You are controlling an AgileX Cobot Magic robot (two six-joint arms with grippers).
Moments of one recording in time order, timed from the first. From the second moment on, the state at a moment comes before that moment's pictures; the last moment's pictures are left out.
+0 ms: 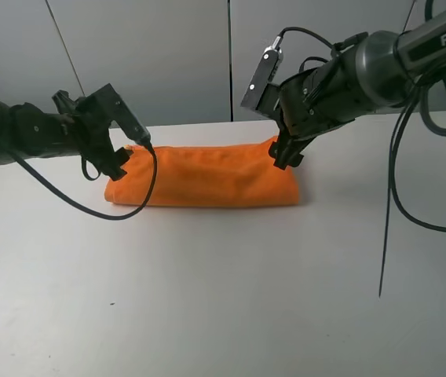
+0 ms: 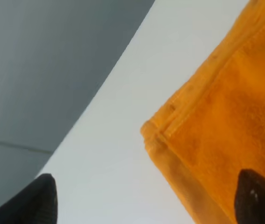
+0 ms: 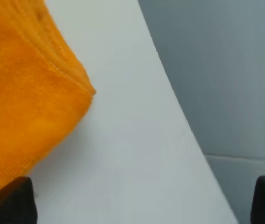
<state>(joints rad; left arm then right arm) -0.30 1.89 -0.90 -0.46 -0.31 1.14 0.62 1.99 -1.15 -1.40 0.66 0.81</state>
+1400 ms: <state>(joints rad) -0.13 2.04 -1.30 -0.05 0.57 -0.05 0.34 2.03 -1.42 0.41 0.80 -0.18</state>
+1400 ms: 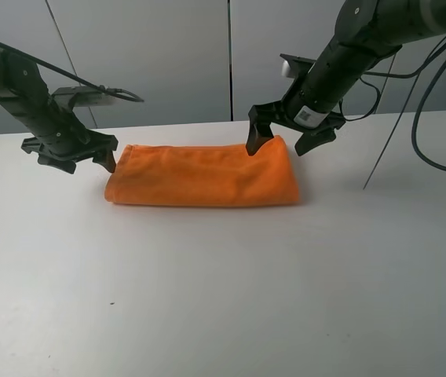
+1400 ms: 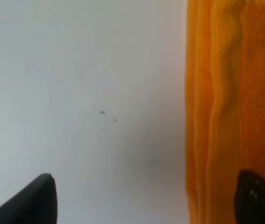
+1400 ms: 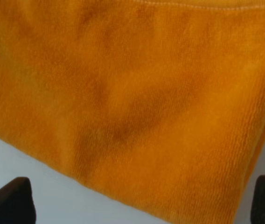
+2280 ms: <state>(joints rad) -0.13 2.15 -1.31 -0.06 0.54 -0.03 0.28 2.13 -1.42 0.48 0.72 -0.19</state>
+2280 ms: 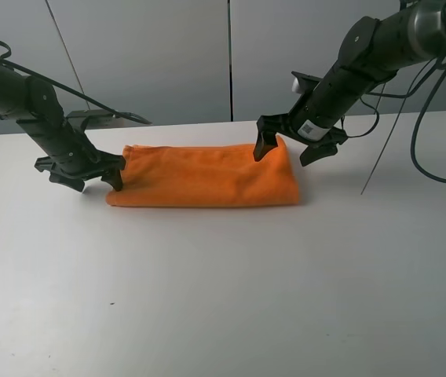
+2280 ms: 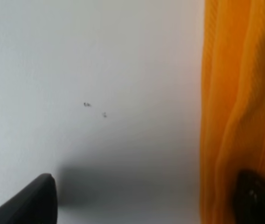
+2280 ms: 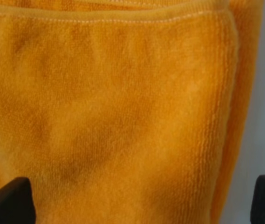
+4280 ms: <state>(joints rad) -0.13 2.15 -1.31 -0.06 0.56 -0.02 0.22 2.26 -1.43 0.91 0.77 -0.46</state>
